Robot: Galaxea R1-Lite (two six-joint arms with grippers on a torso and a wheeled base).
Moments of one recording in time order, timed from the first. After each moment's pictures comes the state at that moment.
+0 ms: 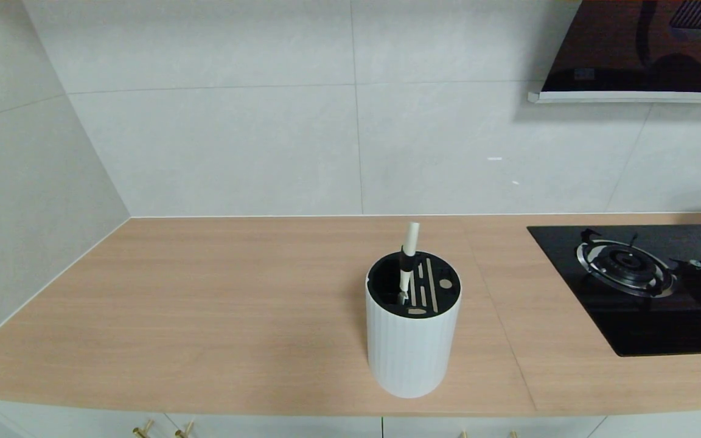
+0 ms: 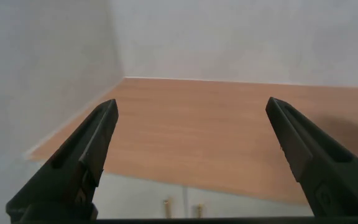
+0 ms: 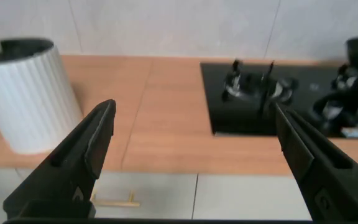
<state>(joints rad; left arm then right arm) 0.00 0.00 -0.03 -0.14 0.17 0.07 0.00 0.00 -0.01 -0.05 0.00 -0.03</state>
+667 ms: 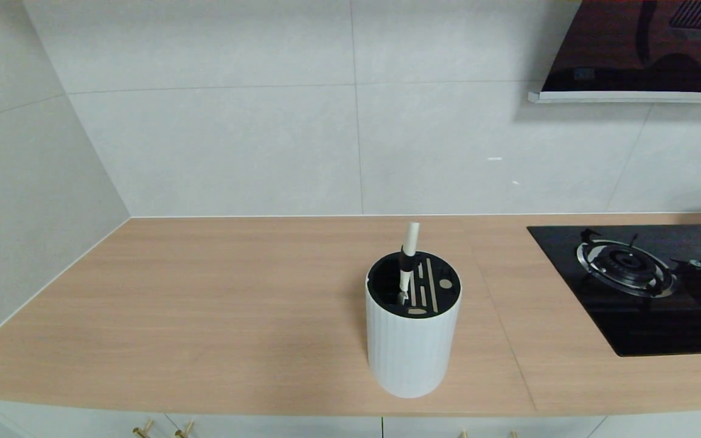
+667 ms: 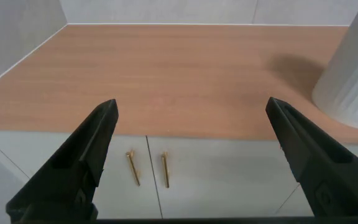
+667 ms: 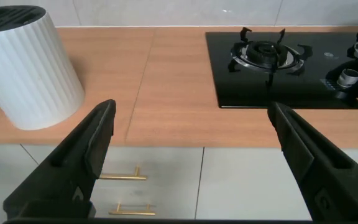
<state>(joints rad) -0.01 0.00 0.00 0.00 0.04 0.00 0.00 0.00 0.00 -0.01 0.00 0.00</state>
